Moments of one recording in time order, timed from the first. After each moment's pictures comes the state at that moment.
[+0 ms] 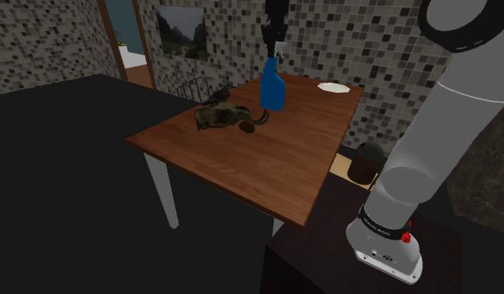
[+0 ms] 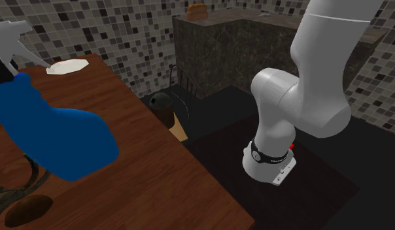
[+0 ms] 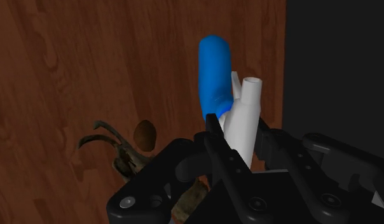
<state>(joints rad) -0.01 -0.08 -0.12 -1.53 0.00 1.43 -0.21</state>
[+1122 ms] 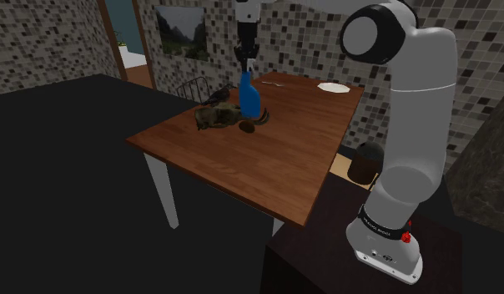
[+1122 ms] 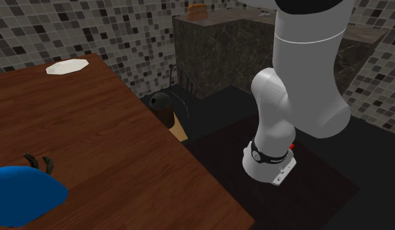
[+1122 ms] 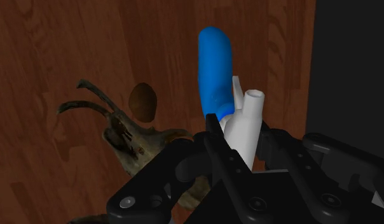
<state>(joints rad) -0.03 0.33 -0.12 -1.20 0.05 1.51 -0.23</state>
